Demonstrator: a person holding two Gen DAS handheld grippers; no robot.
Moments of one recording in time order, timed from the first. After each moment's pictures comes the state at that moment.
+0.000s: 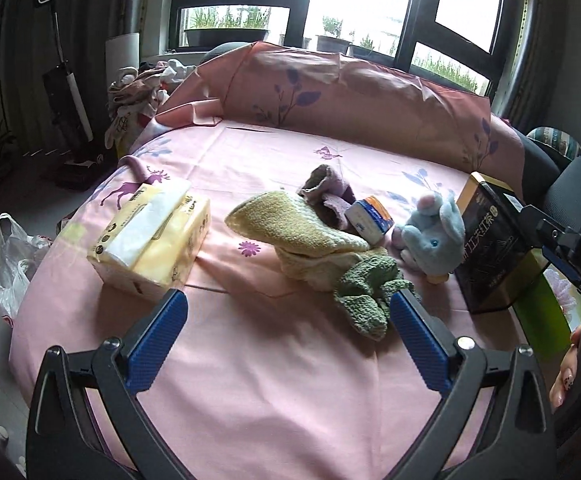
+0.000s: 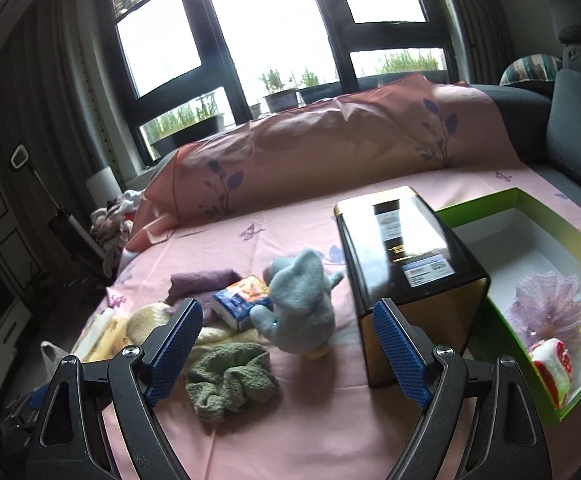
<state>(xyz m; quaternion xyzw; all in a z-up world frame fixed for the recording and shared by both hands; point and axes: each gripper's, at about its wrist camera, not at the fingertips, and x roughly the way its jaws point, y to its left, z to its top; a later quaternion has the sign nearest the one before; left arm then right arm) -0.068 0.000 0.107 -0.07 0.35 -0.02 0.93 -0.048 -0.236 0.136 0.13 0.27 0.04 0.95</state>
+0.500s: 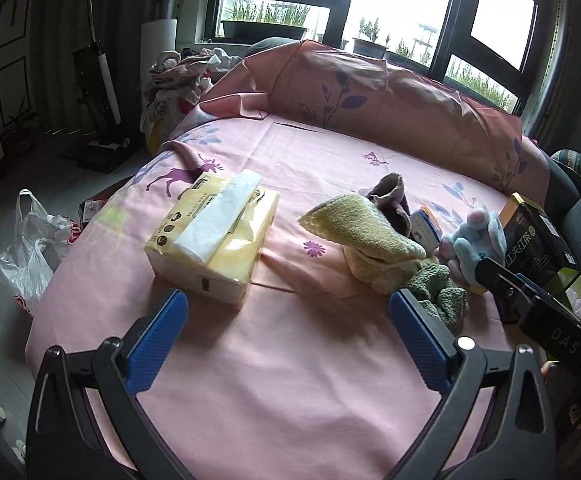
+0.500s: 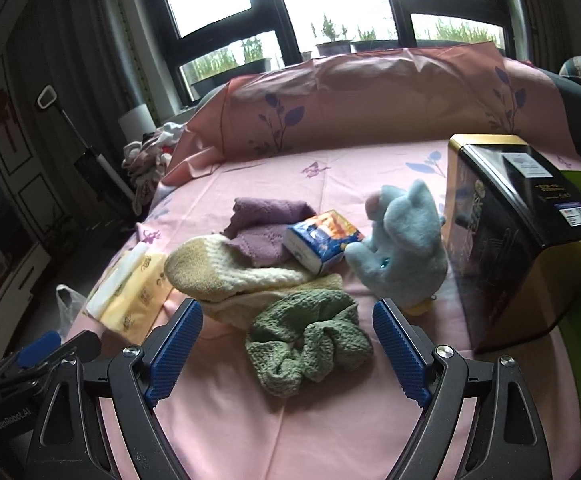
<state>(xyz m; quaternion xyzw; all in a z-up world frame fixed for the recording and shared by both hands) -0.068 0.058 0.100 -0.09 0.35 0.01 0.93 -0.024 -0.163 0.100 0.09 0.34 0.11 0.93</state>
